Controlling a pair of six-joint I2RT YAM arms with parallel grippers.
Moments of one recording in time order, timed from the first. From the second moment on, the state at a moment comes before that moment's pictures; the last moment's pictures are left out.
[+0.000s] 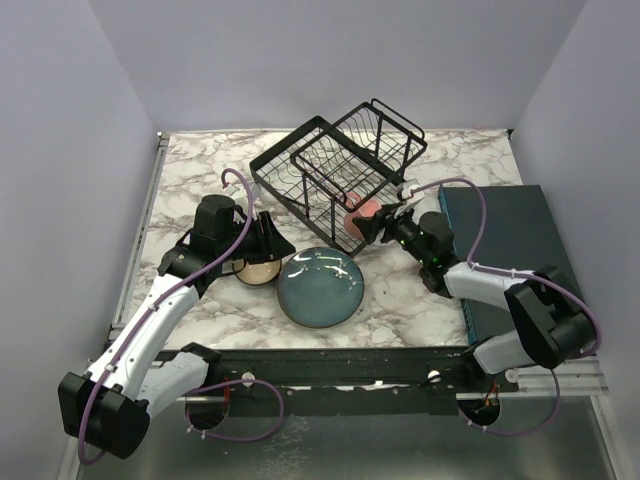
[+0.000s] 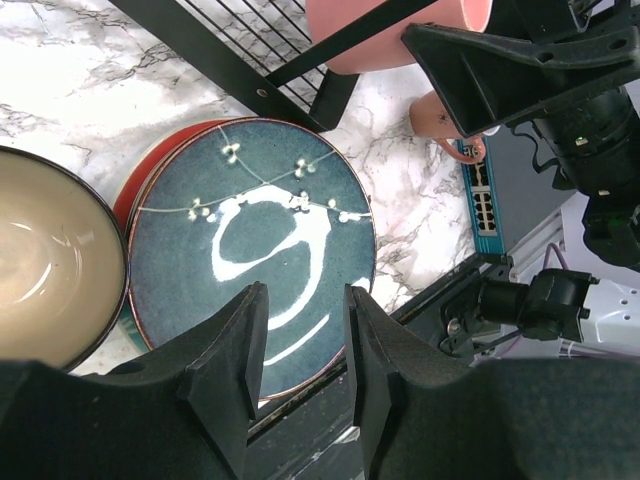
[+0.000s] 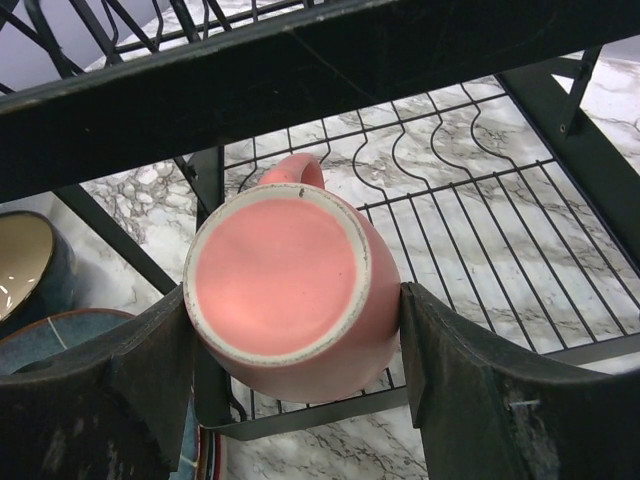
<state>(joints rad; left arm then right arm) -0.37 0.97 0.85 -0.47 0.43 -0.56 0.50 1.43 0.54 0.83 -0.12 0.15</state>
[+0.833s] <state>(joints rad) -0.36 0.97 0.85 -0.47 0.43 -0.56 0.50 1.58 0.55 0.92 -0.17 0.16</state>
